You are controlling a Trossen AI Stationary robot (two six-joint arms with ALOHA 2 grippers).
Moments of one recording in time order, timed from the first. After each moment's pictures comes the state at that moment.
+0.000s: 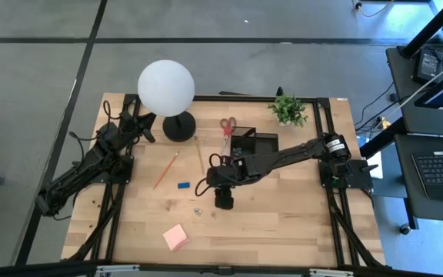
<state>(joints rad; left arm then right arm) 0.79 0.02 0.01 0.03 -0.07 -0.28 0.21 2.03 1.67 -0.69 0.10 0.27</state>
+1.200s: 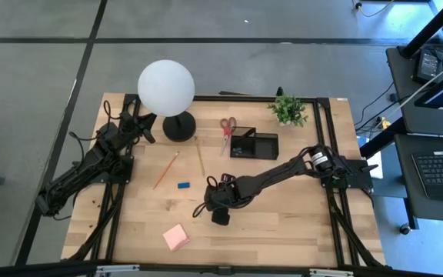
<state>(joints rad) 0.79 0.02 0.01 0.03 -0.05 -0.28 0.30 2.23 1.67 -0.63 0.17 0.47</state>
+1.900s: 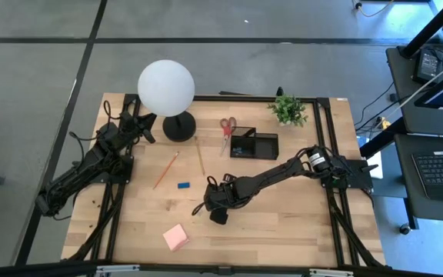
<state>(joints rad) 0.79 0.02 0.01 0.02 -0.05 -0.28 0.30 2.26 1.67 -0.64 0.17 0.57</state>
